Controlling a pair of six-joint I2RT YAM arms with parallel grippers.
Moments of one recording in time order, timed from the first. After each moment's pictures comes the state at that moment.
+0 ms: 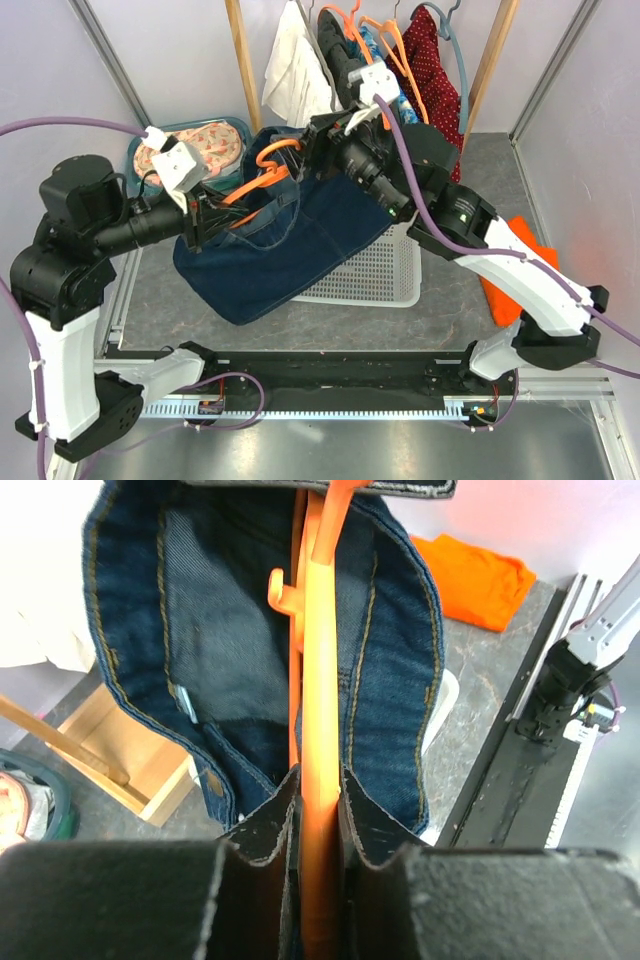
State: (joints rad) left arm -0.40 1.09 1.97 -1.15 0.58 0.22; right arm 1.06 1.51 2.00 -0.30 0.30 0.17
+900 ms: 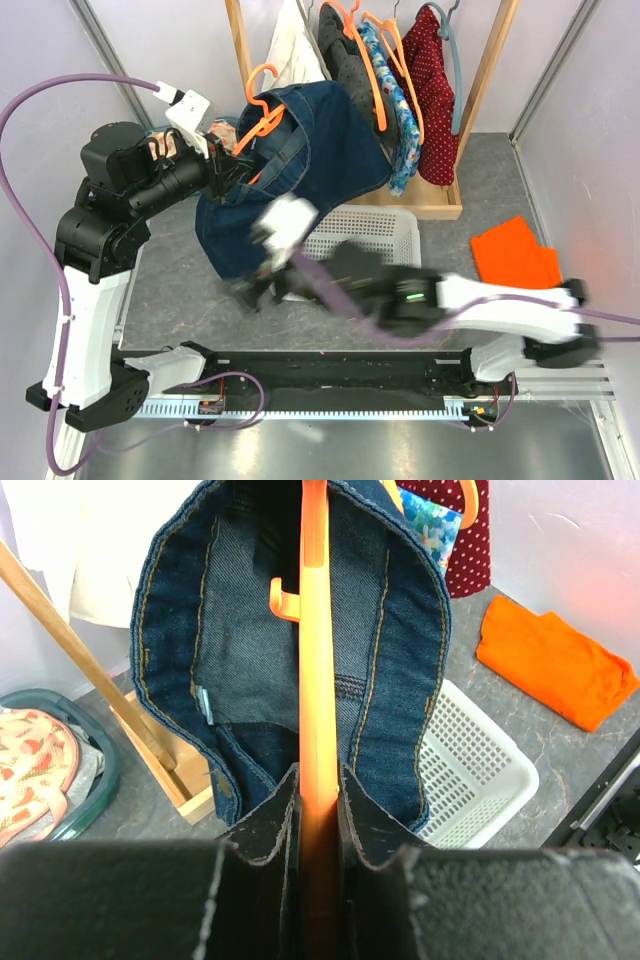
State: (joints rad) left arm -0.40 1.16 1.89 -0.91 0.31 0.04; right arm 1.49 1.41 1.70 -0.18 0.39 0.09
